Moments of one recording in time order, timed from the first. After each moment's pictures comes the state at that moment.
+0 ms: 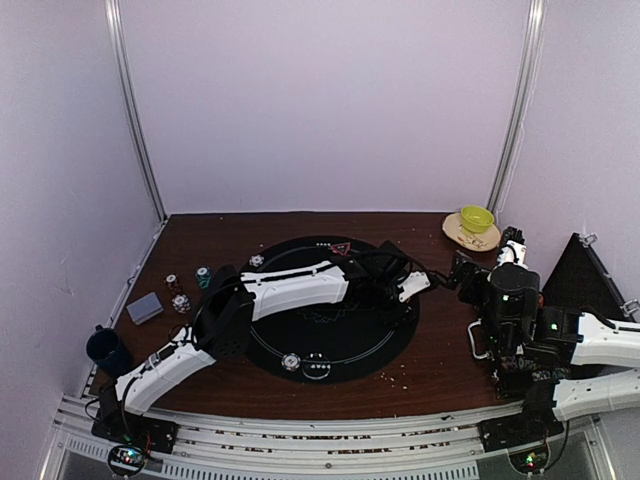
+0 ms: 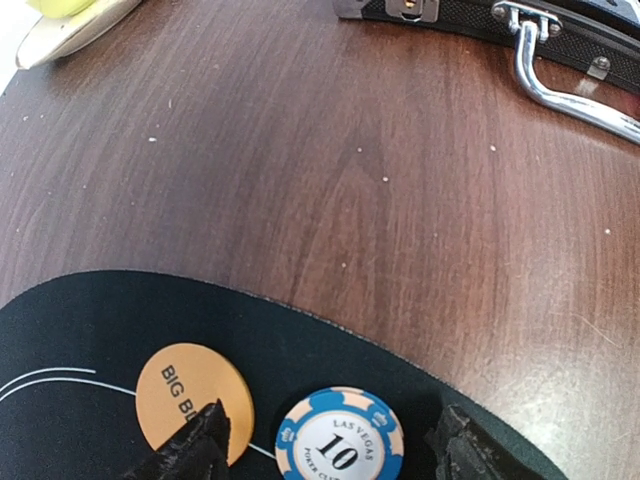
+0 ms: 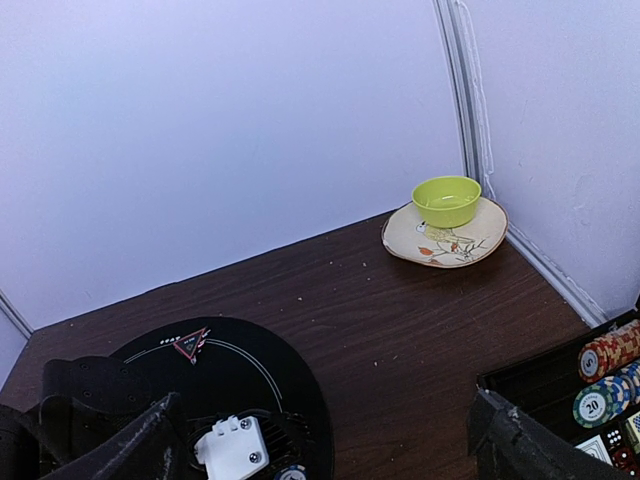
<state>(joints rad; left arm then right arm) -1.05 2.75 2.47 -0.53 0.13 0.33 0.97 0.81 0.50 0.02 1.05 0.57</state>
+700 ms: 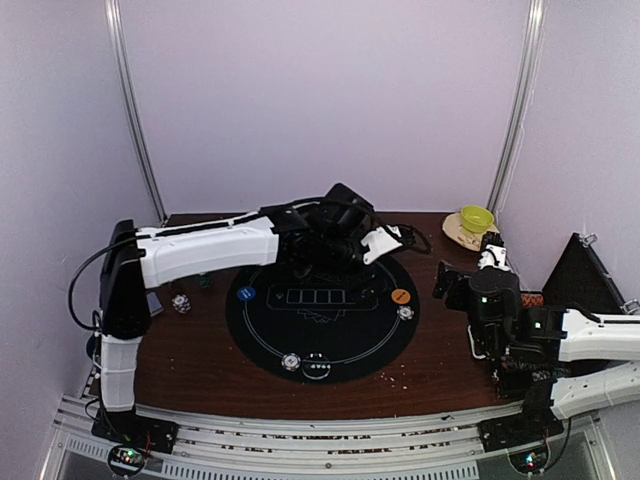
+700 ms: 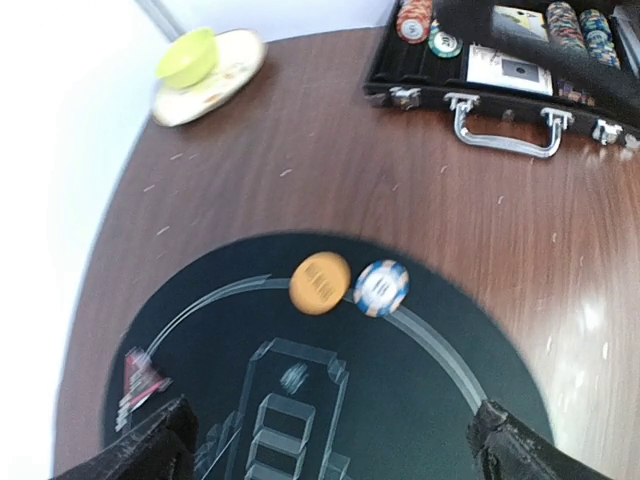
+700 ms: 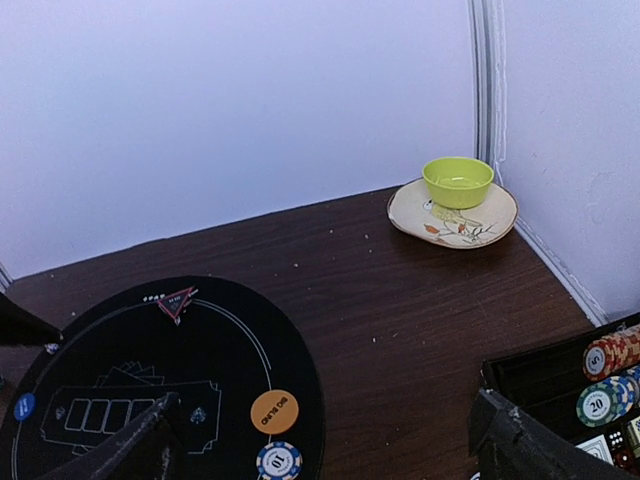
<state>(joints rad) -1.05 2.12 1.92 -0.51 0.02 0.42 0.97 0.92 0.51 0.03 1.01 0.54</state>
